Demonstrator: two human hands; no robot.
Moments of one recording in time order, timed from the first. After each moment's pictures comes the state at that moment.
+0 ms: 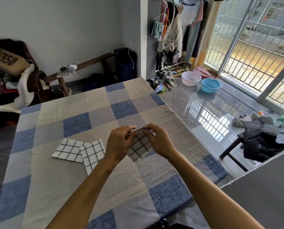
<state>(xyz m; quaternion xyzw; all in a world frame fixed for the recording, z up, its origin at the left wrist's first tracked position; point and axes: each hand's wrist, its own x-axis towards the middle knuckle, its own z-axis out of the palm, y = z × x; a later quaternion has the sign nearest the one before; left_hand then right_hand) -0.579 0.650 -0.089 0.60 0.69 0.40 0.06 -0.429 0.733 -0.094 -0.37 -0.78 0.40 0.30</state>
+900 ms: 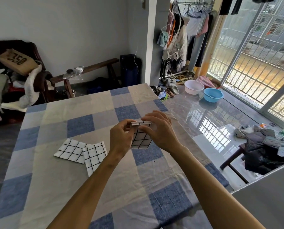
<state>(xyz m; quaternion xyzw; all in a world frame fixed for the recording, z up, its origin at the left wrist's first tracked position) -0.574 0.657 -0.065 0.46 0.66 0.57 0.12 -0.439 0.743 -0.051 -0.30 -0.86 0.22 0.35</state>
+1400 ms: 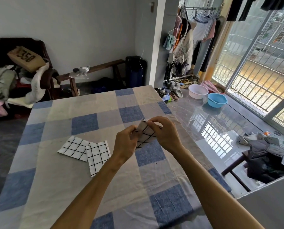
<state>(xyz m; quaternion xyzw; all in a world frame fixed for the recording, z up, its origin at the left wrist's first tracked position) -0.578 0.647 -0.079 0.50 0.68 0.52 0.14 -0.449 0.742 -0.049 -0.32 -0.81 0.30 0.39</state>
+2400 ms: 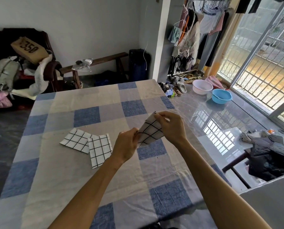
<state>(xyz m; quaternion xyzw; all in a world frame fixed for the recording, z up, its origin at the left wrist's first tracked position) -0.583 0.639 -0.119 0.58 0.71 0.40 0.08 -0.440 0.744 -0.043 -0.39 -0.75 0.36 0.38</state>
